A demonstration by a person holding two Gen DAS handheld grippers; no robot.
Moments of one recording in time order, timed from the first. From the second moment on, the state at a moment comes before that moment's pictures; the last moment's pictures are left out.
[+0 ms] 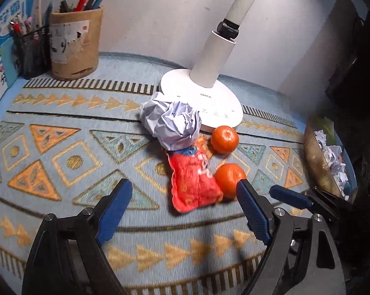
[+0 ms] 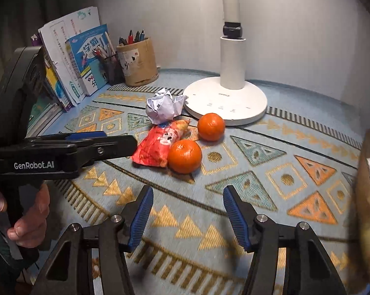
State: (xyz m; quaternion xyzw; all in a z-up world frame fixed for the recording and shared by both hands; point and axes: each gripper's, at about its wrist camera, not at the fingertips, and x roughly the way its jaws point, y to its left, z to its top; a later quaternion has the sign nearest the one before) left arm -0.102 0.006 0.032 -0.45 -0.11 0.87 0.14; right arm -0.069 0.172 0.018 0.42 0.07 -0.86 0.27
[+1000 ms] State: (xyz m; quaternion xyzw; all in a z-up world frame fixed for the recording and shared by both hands) left arm 0.013 0.010 0.027 -0.48 -0.05 0.85 0.22; right arm 0.023 0.229 0.029 0.43 -0.02 -0.87 0.25
